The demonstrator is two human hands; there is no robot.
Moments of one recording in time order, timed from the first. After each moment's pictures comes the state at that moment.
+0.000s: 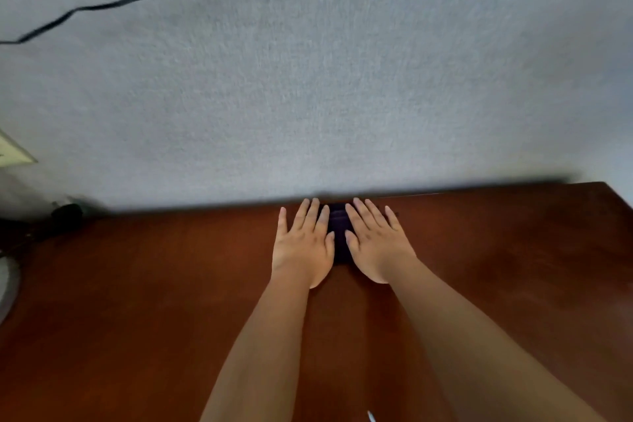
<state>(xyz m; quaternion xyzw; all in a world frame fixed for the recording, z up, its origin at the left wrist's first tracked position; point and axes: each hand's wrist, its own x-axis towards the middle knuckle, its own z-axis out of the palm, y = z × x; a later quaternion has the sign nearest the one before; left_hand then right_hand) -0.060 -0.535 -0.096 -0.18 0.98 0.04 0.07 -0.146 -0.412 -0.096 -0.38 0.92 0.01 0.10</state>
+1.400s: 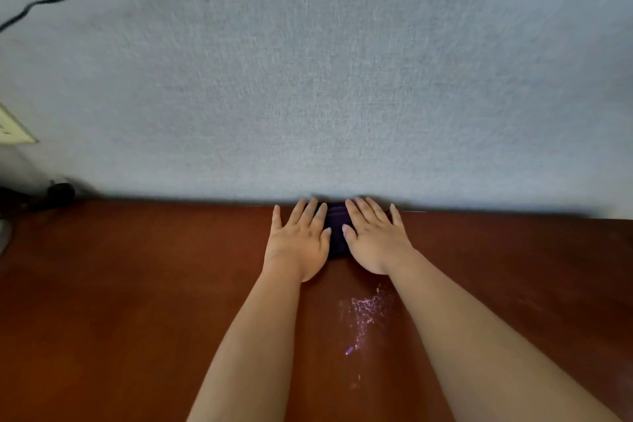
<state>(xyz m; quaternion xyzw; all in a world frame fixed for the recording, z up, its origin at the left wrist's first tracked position) -0.116 -0.484 -0.099 -0.25 0.96 0.03 0.08 -0.221 -0.373 -0.096 -0.42 0.90 -0.02 0.13</state>
